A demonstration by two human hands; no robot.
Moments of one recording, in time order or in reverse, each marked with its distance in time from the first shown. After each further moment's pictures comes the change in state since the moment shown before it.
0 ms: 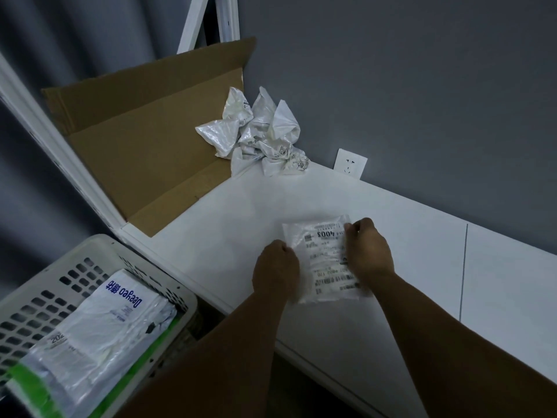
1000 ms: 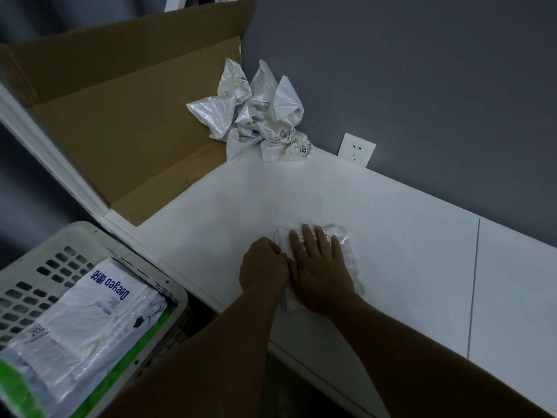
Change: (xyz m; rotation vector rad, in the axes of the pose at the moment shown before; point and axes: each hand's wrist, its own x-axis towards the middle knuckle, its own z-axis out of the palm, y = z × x) left_hand 0.025 -0.031 0.013 0.083 0.024 -0.036; right_hand -0.012 0.018 0.101 -0.587 -0.215 -0.498
